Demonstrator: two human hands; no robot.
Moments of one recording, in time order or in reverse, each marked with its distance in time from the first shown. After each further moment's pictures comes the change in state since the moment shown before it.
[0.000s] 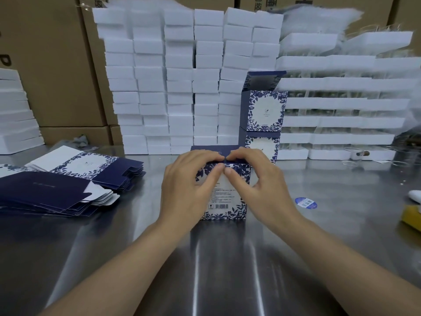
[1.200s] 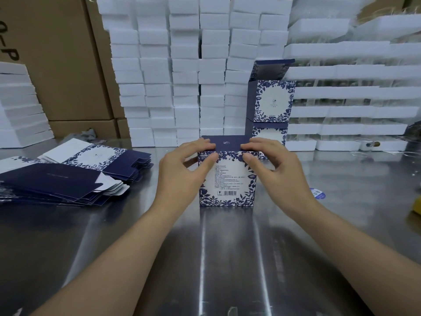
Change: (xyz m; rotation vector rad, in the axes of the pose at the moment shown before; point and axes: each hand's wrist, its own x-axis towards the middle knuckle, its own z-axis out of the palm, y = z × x) left_hand 0.005 -0.018 -0.017 -0.320 0.005 -0.263; right_hand 0.003 0.021 -0.005 0.213 0.041 0.147
